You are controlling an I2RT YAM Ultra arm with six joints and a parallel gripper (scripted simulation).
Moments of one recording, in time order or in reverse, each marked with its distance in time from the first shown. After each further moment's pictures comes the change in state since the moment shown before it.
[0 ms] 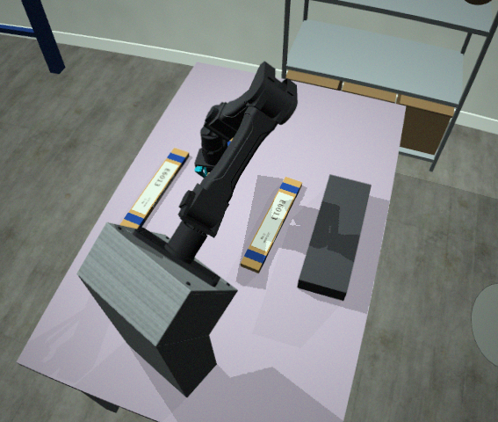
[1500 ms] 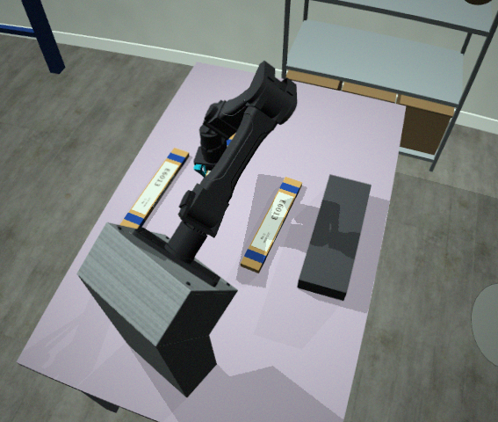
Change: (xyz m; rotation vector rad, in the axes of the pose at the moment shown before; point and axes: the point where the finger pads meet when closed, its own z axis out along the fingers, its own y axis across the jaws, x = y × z) arm -0.004 0.003 -0.003 0.001 -0.003 0.001
